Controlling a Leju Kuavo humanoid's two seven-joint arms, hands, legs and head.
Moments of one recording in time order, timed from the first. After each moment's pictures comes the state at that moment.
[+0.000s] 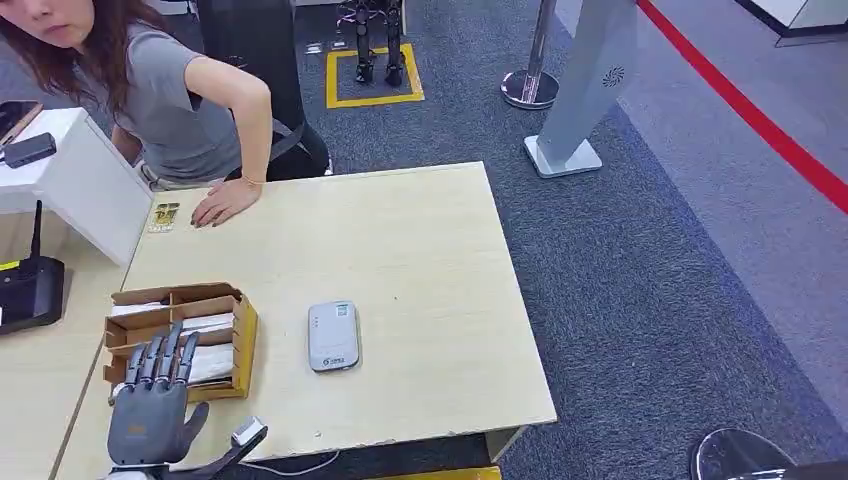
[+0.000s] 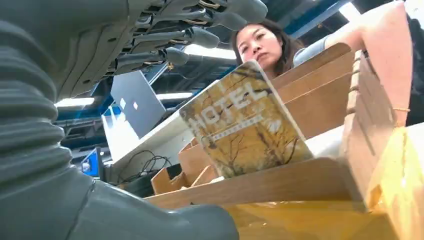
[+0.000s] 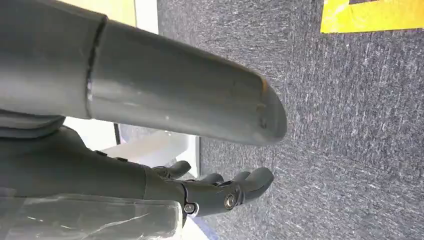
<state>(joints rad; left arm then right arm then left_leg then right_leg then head) 0.15 0.32 -0.27 -1.51 -1.55 0.42 0.31 -0.07 0.03 -1.02 -0.21 1.53 -0.14 0.19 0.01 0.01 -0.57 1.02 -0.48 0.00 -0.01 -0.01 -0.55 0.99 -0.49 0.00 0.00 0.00</state>
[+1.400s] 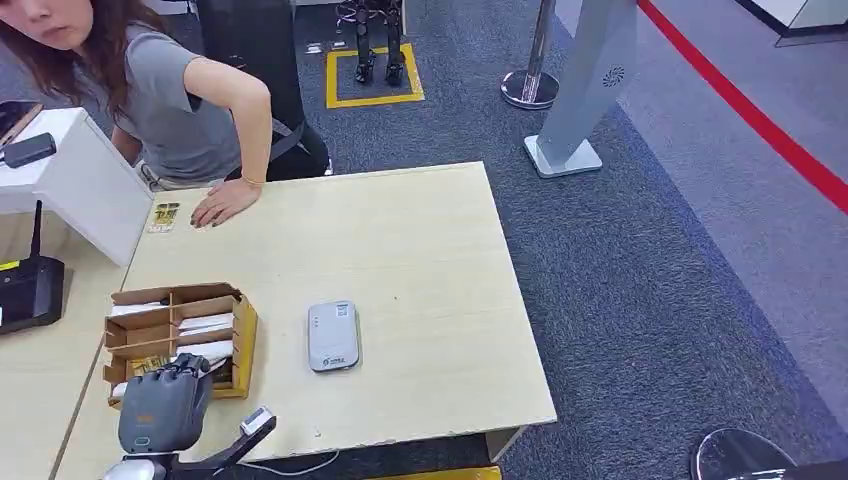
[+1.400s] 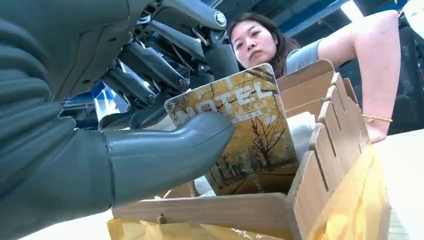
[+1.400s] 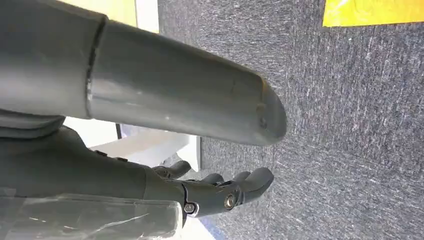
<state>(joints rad) 0.12 0.28 -0.27 -1.51 -1.48 0.41 0.26 -0.07 0.03 -1.02 -0.21 1.55 -0.15 0.20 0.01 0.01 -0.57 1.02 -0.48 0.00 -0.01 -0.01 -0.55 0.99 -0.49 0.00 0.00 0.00</state>
